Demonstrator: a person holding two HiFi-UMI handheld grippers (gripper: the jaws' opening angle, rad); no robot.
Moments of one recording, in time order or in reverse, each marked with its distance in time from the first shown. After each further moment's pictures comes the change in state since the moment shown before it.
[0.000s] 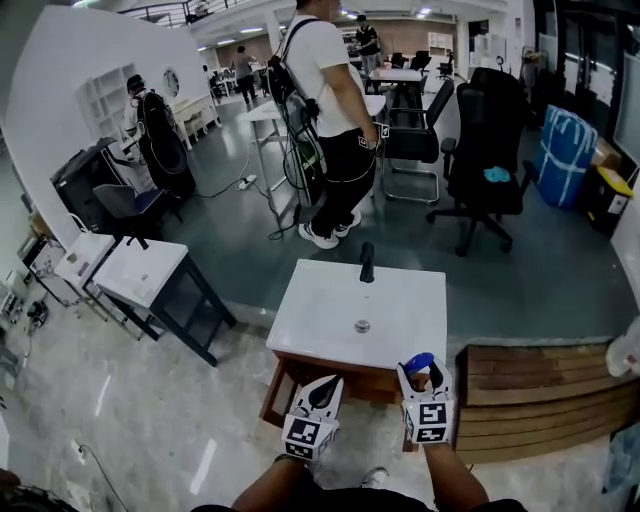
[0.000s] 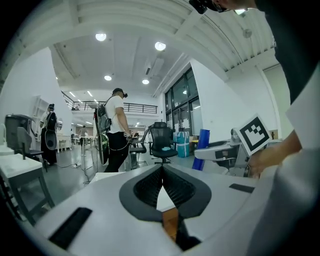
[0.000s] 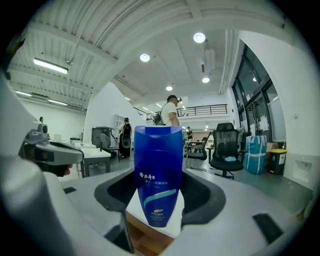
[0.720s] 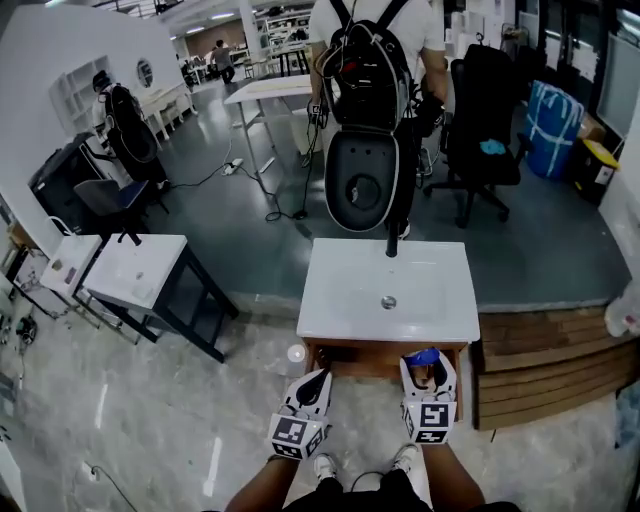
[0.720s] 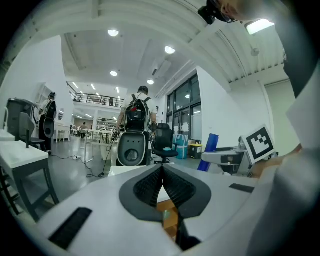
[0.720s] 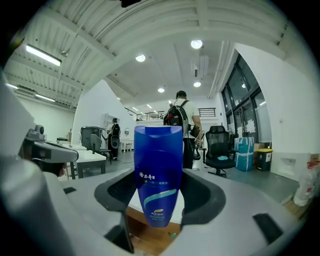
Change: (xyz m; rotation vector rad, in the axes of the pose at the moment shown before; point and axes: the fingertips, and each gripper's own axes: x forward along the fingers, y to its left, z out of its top) left arm -0.100 0.127 -0.017 -0.097 -0.011 -0.053; right arm 0.005 0.138 0.011 0.041 -0.015 -0.144
